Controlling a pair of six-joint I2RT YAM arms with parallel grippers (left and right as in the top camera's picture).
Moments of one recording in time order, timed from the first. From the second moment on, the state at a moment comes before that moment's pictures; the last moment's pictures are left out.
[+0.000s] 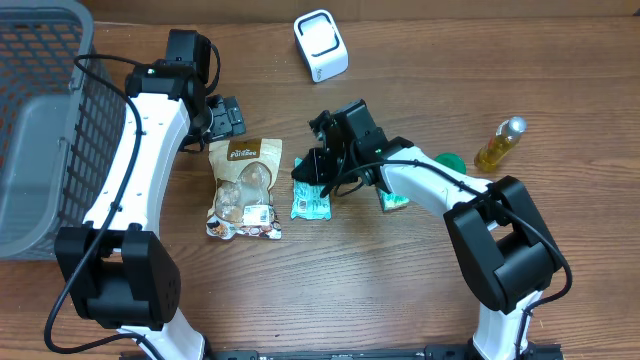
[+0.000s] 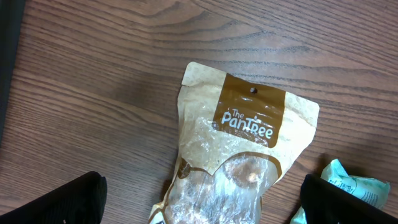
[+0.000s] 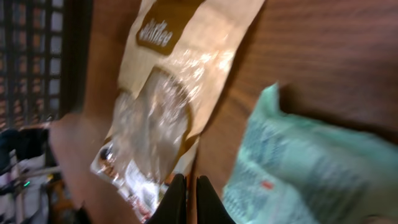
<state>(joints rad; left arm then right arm) -0.09 1.85 1.66 -1.13 -0.10 -0.41 0.53 2.00 1.24 -0.20 -0.61 0.50</state>
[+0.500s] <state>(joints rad) -0.09 1.85 1.66 -1.13 -0.10 -0.41 0.53 2.09 1.27 -0.18 -0.47 0.50</state>
